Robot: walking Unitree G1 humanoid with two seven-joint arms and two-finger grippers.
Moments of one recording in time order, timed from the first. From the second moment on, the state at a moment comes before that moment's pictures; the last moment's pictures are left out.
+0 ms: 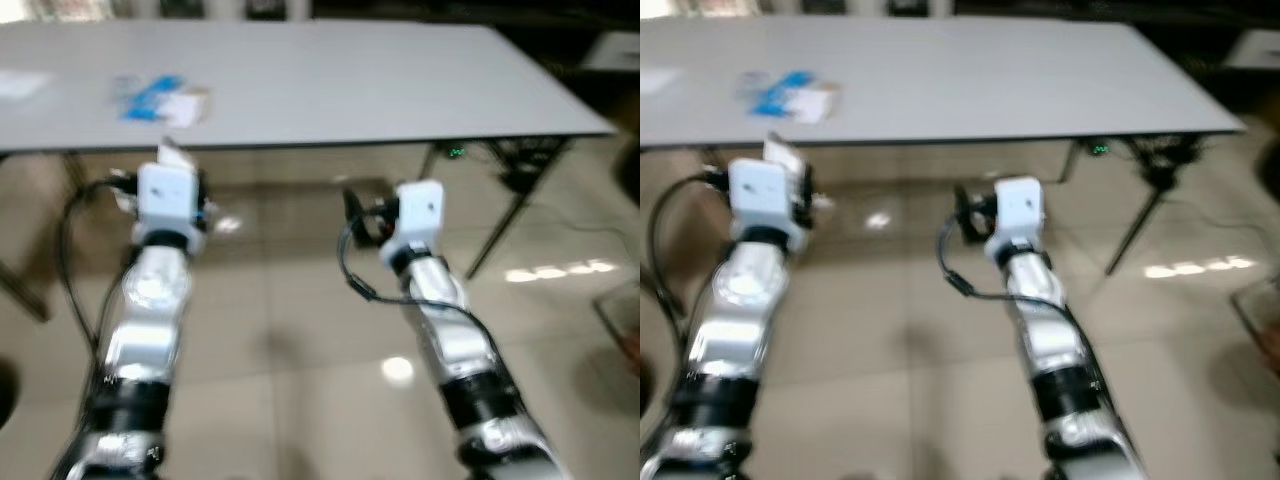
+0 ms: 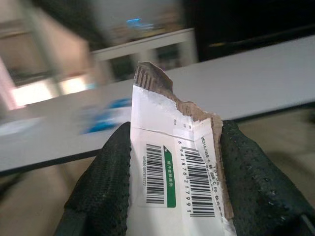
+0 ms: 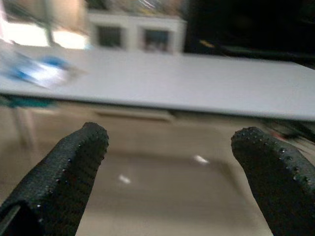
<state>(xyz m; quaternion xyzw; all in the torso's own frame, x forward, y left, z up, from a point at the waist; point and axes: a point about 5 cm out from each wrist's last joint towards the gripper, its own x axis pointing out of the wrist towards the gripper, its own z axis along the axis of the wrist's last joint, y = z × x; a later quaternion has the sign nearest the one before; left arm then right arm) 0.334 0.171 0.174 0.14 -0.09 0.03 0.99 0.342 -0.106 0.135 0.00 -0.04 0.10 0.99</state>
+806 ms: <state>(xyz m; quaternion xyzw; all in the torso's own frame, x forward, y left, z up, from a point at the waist) 0.242 0.209 -0.039 0.13 0.34 -0.01 0.93 0.221 -0.171 -0.063 -0.04 0.40 0.04 0.92</state>
